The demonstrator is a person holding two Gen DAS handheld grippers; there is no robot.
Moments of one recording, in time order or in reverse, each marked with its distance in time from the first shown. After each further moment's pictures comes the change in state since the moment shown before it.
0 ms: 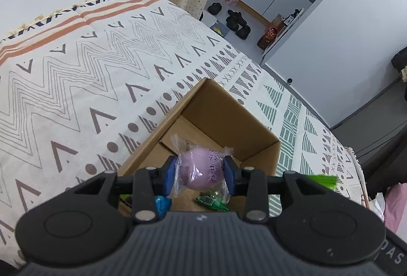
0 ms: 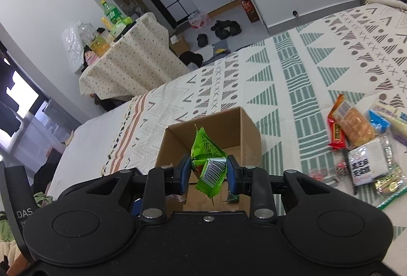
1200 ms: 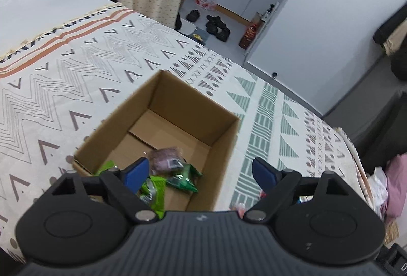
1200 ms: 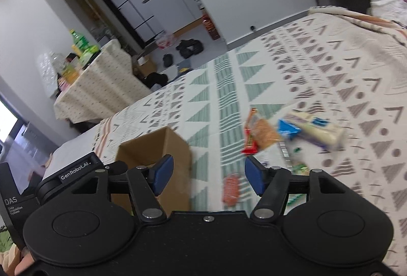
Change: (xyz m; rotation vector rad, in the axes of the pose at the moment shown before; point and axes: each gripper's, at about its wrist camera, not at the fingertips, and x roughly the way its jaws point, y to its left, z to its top) left arm -0.025 -0.062 -0.046 0.140 -0.039 -0.013; right arm -0.099 -0.095 -0.004 0.092 -0.101 -0.141
